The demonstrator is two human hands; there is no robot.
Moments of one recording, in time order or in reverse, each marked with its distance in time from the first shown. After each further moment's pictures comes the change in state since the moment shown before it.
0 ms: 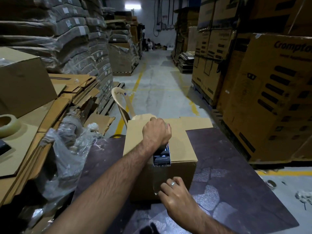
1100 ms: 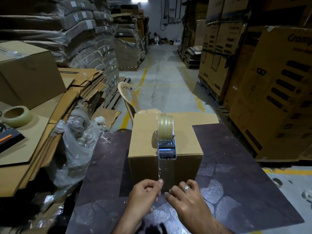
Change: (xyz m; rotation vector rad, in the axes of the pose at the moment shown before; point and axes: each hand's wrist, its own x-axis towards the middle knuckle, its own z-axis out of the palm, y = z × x) left_hand -0.203 -0.044 0.015 -1.117 -0.433 -0.693; right_hand -0.030 -0.013 -0.013 -0.004 0.000 0.025
